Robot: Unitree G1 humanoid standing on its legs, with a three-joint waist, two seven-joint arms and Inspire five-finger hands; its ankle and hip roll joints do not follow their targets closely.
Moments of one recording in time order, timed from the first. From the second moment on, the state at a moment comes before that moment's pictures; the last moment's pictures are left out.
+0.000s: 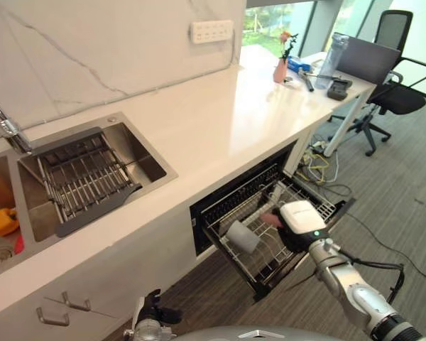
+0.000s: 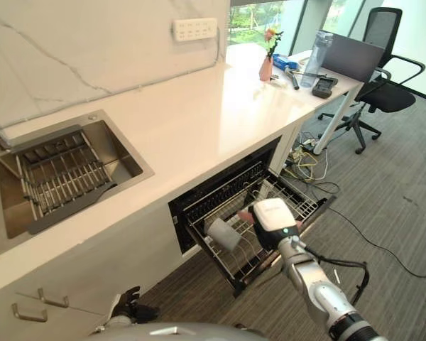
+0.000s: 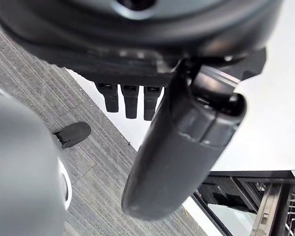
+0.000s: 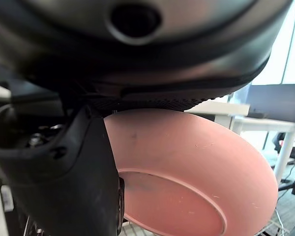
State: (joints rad) left arm 0.02 0.10 -0.06 1.25 0.03 -0.17 0.30; right arm 0.03 -0.63 0.53 0.22 -0.99 0.09 -0.29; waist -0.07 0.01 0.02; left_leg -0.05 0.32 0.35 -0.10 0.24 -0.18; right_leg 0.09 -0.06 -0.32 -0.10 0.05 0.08
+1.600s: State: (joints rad) left arm 0.07 0.18 -0.09 1.25 0.04 -0.16 0.31; right arm 0.16 -0.55 0.00 0.05 -0.66 0.23 -0.25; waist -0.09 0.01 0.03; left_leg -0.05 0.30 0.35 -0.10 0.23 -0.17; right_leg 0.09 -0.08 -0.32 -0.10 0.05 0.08
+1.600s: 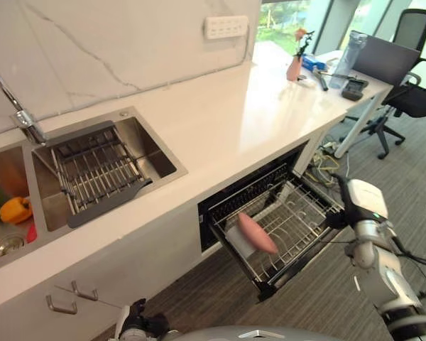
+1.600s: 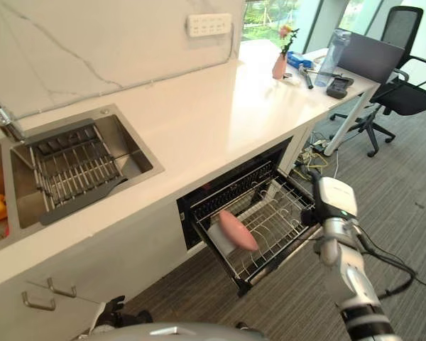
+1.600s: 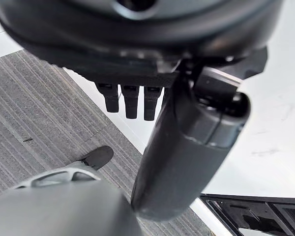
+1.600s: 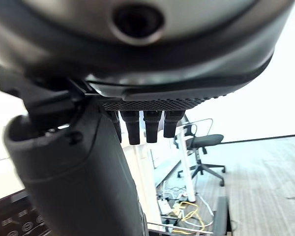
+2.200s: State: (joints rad) left arm 0.09 0.15 -0.14 1.28 0.05 -0.17 0.32; right arm 0.08 -0.42 0.20 0.82 -0.38 0.19 -0.36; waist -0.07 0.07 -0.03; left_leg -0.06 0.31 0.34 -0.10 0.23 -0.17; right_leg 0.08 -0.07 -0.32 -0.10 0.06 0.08
